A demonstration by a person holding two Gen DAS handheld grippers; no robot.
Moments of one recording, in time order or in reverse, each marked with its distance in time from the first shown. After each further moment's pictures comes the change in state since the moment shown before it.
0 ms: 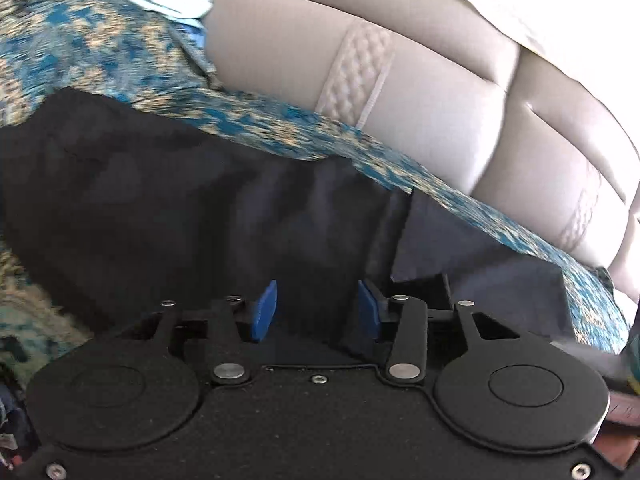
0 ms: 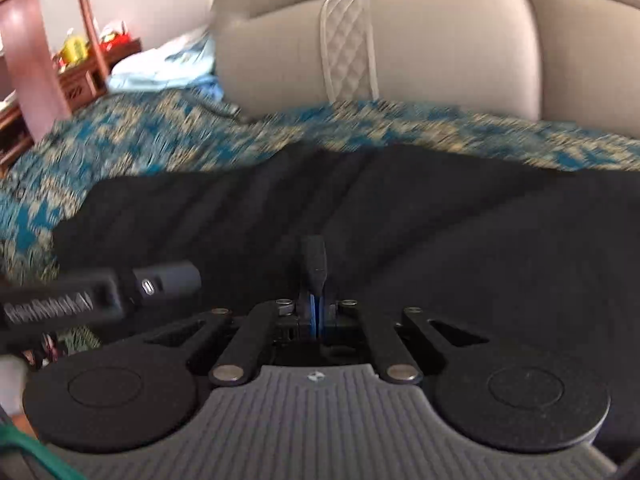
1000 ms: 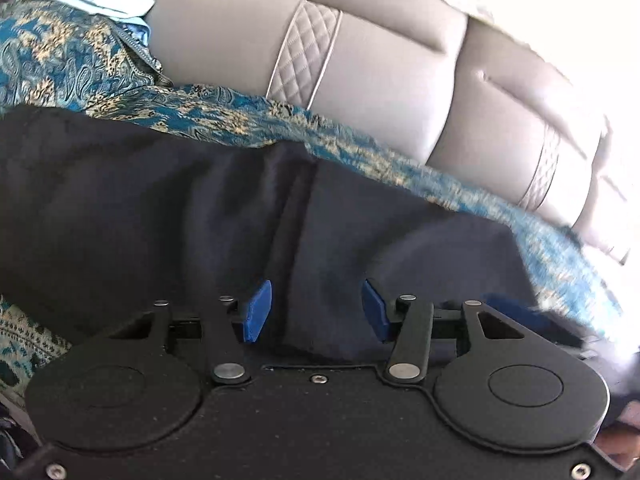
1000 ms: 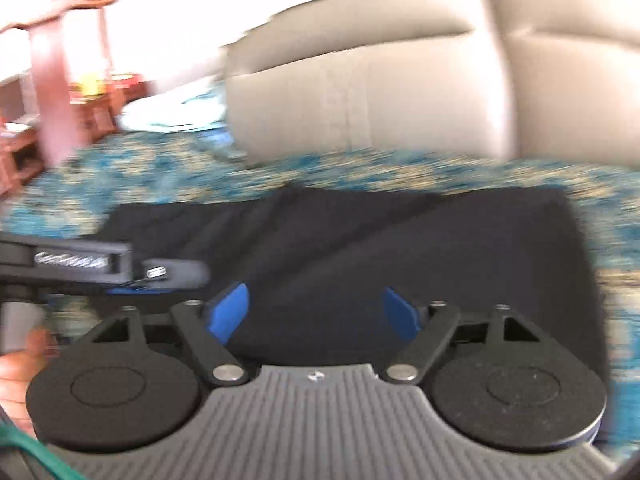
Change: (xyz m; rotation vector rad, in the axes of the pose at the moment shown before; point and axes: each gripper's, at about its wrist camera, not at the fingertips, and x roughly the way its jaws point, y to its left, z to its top) left arm -0.002 -0.020 -0.005 0.145 0.067 -0.103; right arm -0.068 -0.018 -0.030 -0.016 -0.198 -0.087
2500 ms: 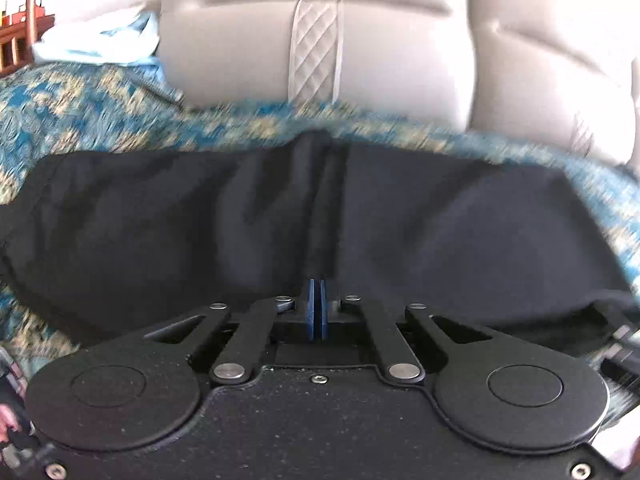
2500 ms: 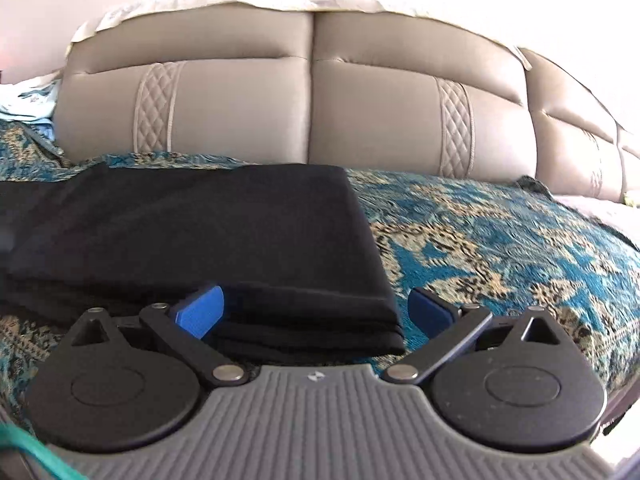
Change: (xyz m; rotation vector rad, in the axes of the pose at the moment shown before) left arm 0.014 -0.014 -0.027 0.178 -0.001 0.219; right arm -0.035 -0.029 -0.063 0.004 -0.089 -0.553
